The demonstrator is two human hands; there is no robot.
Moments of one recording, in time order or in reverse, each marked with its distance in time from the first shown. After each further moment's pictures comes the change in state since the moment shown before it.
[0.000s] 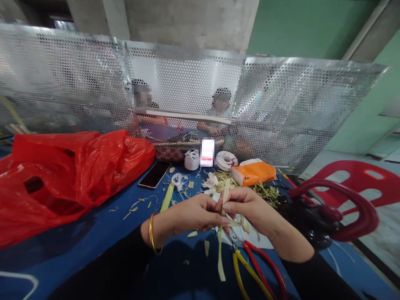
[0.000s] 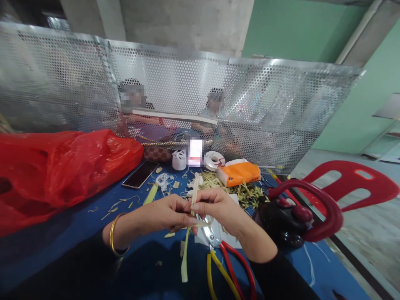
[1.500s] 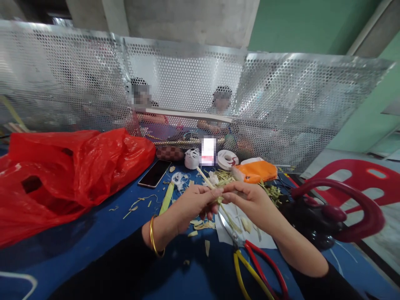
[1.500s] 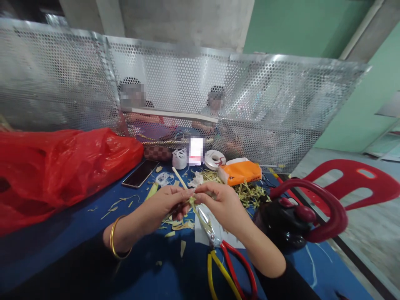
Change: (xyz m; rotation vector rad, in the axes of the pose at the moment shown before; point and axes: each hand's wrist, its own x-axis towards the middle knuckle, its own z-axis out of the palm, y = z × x) left_hand 0.011 -0.005 0.001 -0.217 0.374 -0.023; right_hand 0.001 -0.008 -0.002 -0.614 0.261 -0.148
